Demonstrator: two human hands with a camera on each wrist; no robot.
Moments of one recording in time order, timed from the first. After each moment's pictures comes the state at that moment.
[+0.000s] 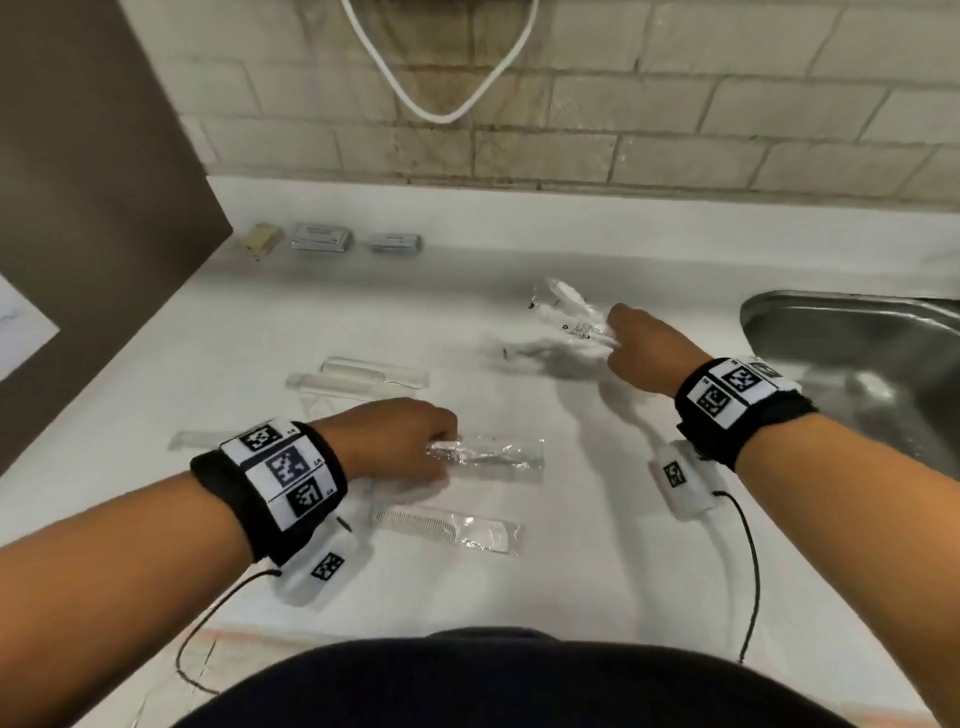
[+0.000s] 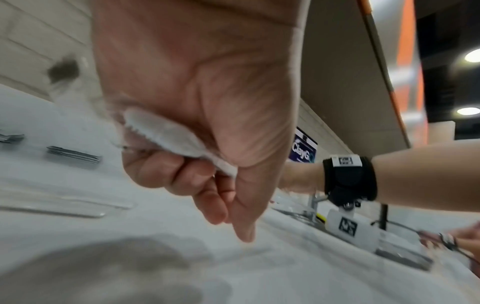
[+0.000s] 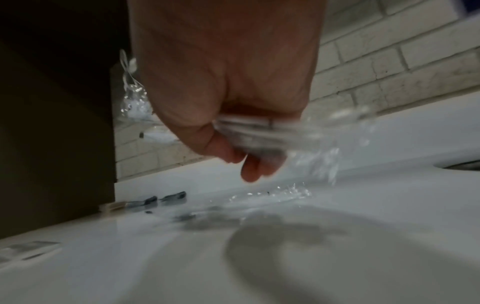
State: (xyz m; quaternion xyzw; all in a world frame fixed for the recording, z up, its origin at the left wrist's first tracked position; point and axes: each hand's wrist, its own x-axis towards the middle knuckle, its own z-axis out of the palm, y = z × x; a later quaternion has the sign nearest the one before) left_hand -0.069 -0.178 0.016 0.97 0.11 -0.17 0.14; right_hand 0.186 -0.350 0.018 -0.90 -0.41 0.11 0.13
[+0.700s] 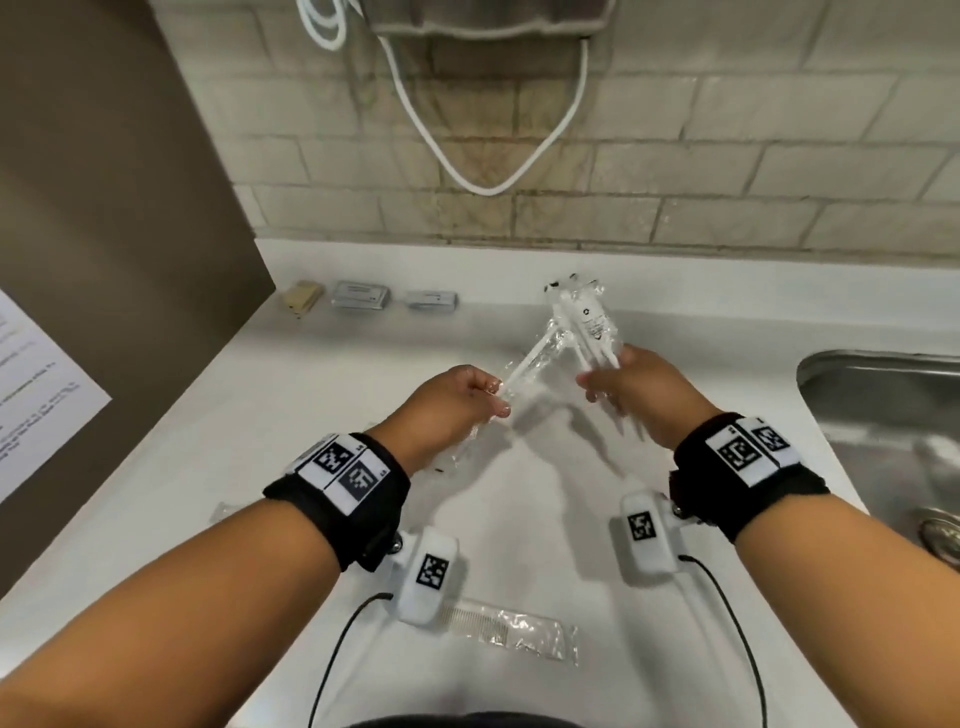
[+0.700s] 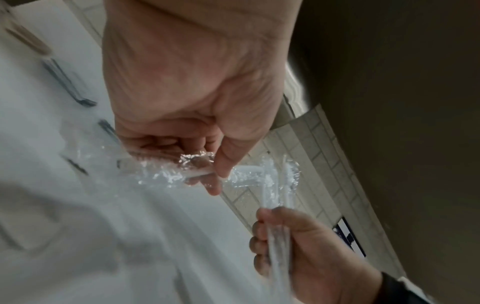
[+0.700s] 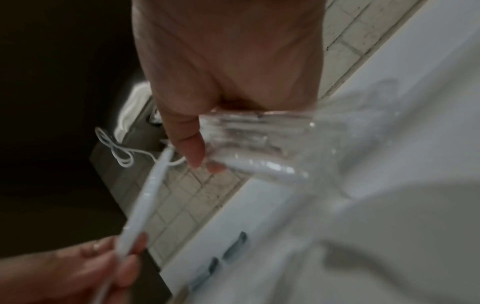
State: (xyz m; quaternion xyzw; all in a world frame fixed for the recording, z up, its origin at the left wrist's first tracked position) left_hand -0.011 -0.129 0.039 0.75 0.31 0.07 0.58; right_hand 0.162 -0.282 0.036 -0.76 -0.26 0.28 0.53
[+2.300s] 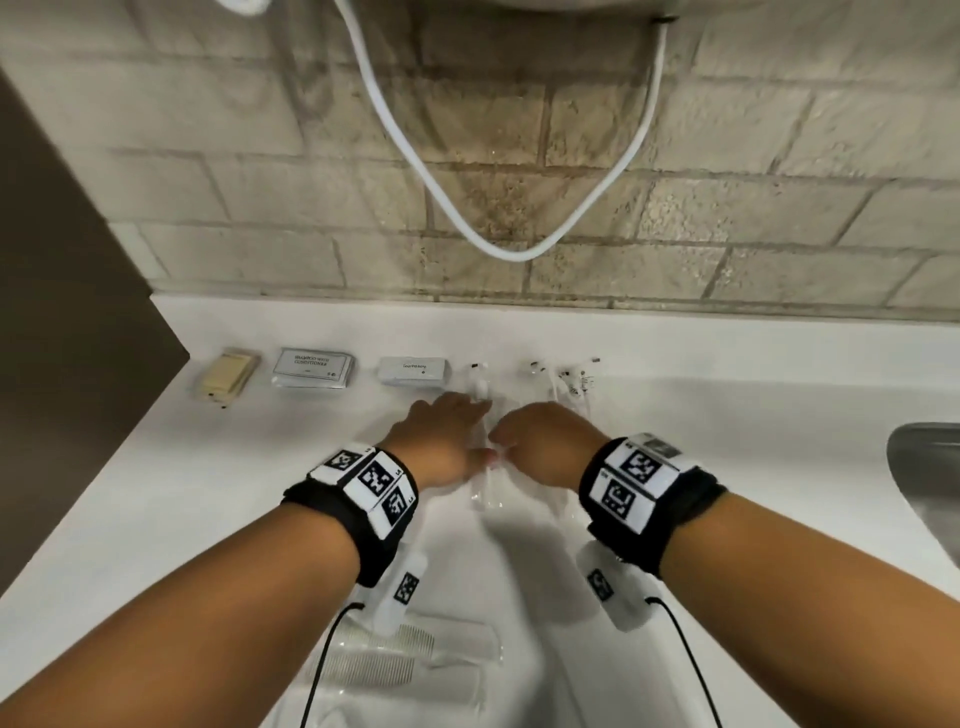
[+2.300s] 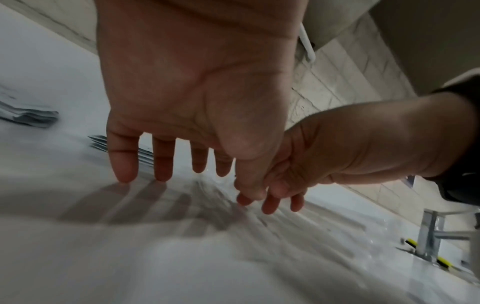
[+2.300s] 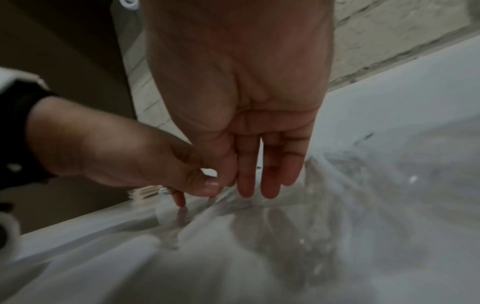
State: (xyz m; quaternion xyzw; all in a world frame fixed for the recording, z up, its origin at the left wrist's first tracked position) left_hand 0.117 0.042 -0.027 0.95 0.20 -0.12 0.19; right_hand 0.207 -0.090 0.000 -0.83 -0.53 0.17 0.01
